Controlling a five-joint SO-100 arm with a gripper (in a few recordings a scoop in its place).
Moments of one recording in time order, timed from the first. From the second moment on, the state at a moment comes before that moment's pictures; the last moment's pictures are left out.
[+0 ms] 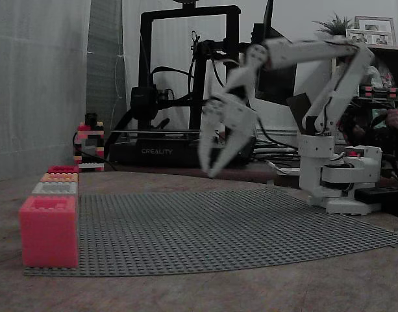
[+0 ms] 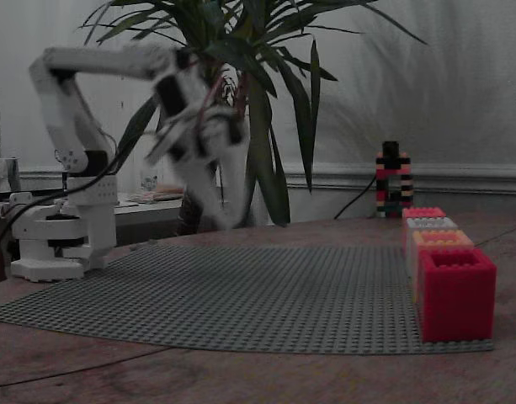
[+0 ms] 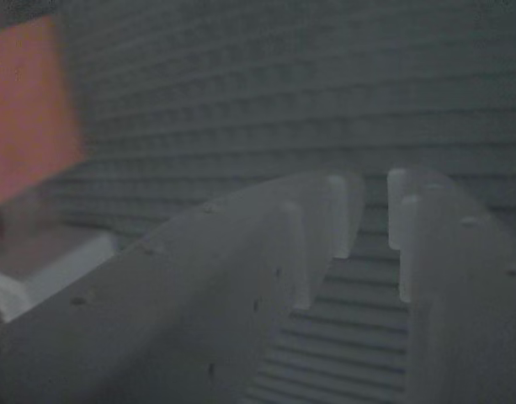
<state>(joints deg) 2.7 128.6 135.9 62.2 -5.2</state>
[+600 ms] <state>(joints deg) -1.1 176.0 161.9 75.7 -3.3</state>
